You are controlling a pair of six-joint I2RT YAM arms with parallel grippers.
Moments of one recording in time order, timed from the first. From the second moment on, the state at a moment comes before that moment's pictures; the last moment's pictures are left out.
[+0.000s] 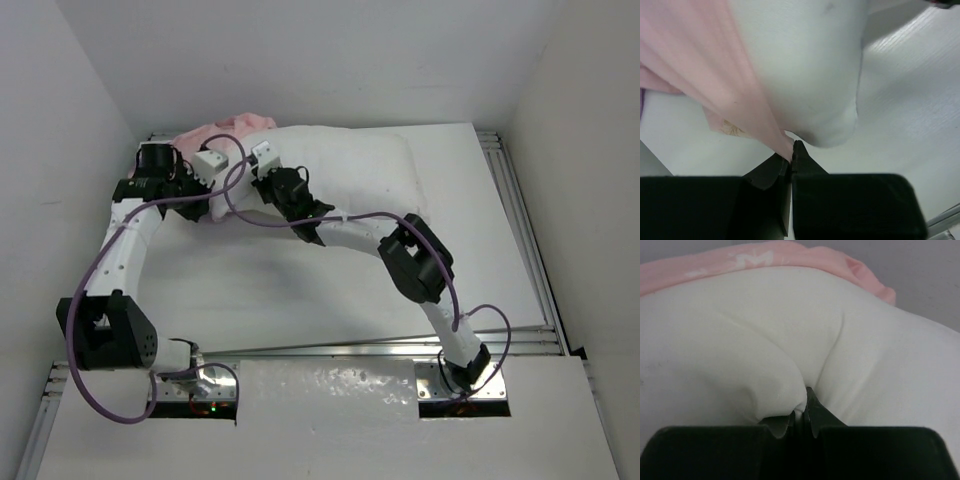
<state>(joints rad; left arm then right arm) 0.06 1.37 1.25 -0.81 0.33 0.59 0.84 2.22 1.60 0.52 0.26 -0.12</state>
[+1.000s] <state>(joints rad) -0.13 1.53 1.37 -0.80 0.53 0.36 0.83 2.30 1.57 0.62 0.40 0.50</state>
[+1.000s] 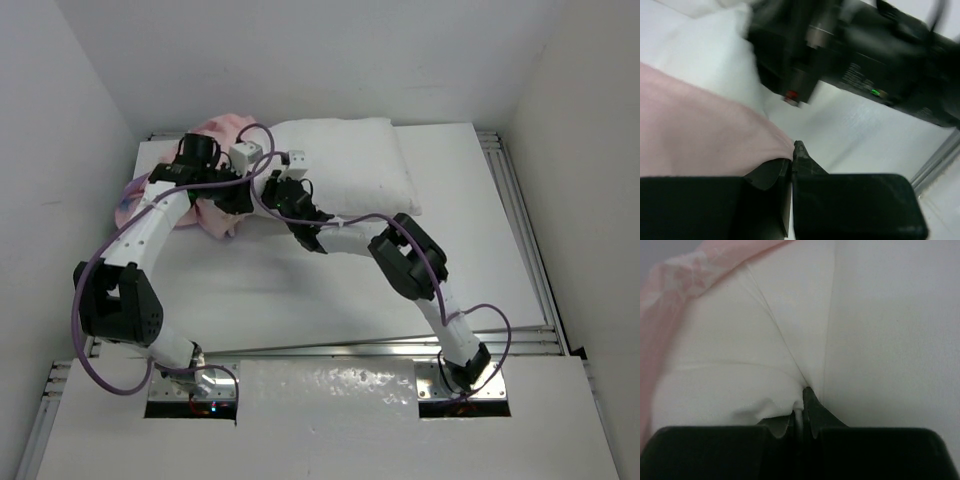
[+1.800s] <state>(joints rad) -0.19 1.48 1.19 -0.65 0.58 0.21 0.86 2.21 1.34 0.76 0.34 0.72</state>
